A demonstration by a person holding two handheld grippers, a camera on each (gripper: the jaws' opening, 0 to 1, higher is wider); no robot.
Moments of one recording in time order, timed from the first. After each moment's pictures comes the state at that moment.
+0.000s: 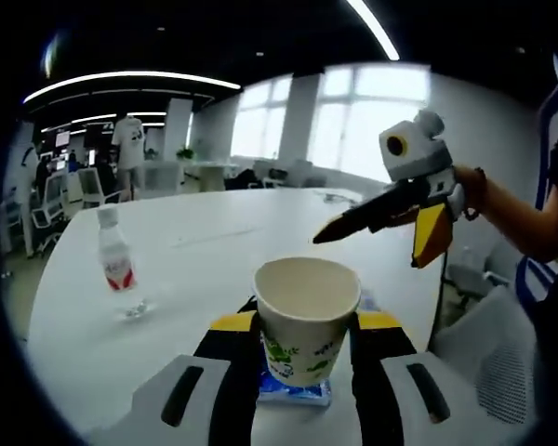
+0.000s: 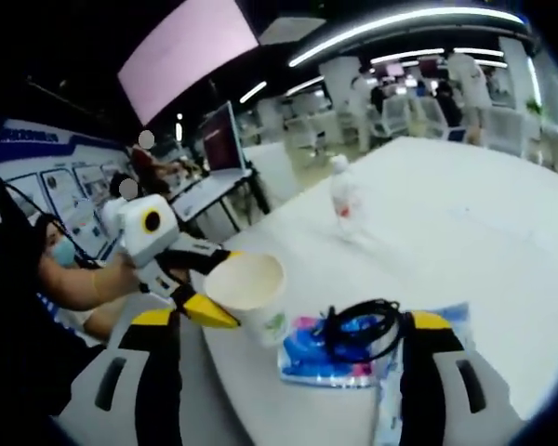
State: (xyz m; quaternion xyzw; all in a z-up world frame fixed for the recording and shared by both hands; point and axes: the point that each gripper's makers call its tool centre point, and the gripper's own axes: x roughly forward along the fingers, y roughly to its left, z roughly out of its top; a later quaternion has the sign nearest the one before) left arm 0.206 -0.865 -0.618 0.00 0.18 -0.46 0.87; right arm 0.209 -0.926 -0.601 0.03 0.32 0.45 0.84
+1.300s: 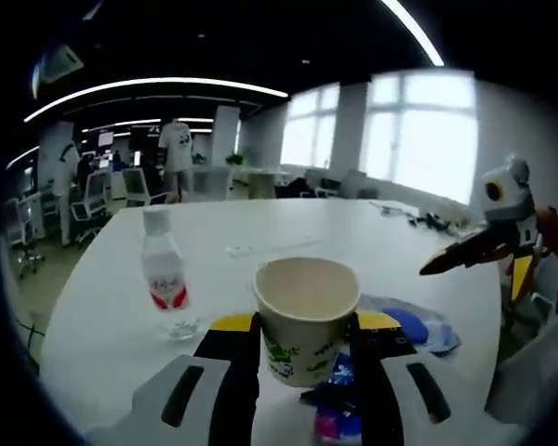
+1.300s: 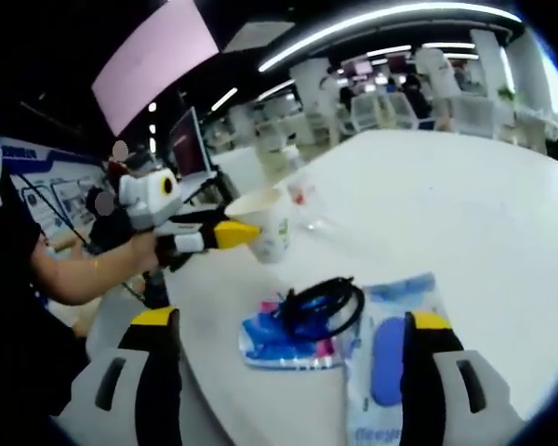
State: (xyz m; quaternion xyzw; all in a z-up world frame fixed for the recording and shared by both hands) left arm 0.308 -0.844 -0.632 -0.02 0.16 -0.35 0.92; right arm 0.220 -0.972 -0.634 0.05 0.33 0.39 0.86
